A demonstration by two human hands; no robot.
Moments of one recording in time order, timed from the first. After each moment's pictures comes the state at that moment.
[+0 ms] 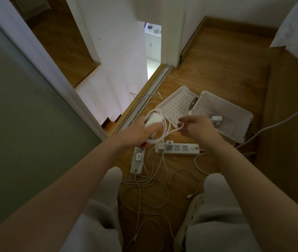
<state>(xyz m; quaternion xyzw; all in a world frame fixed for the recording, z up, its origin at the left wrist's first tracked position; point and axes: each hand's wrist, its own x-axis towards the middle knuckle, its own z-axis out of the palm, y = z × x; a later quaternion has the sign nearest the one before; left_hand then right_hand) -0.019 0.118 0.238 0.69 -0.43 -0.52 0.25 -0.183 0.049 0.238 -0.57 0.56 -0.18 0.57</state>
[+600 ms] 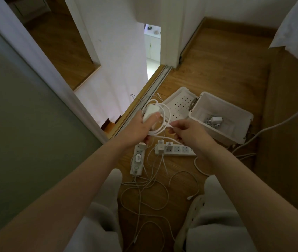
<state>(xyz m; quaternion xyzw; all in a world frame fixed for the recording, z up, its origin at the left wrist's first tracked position) -0.026 0.112 0.239 0.68 -0.41 -0.49 0.38 -0.172 0.059 0.232 -0.56 0.53 -0.16 0.62</state>
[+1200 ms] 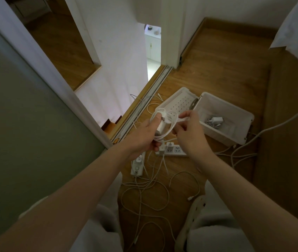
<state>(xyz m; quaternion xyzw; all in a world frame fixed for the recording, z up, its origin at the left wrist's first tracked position) -0.038 0.115 0.233 0.62 -0.35 -0.59 0.37 -0.167 0.080 0.246 -0.59 0.51 -0.28 0.55</state>
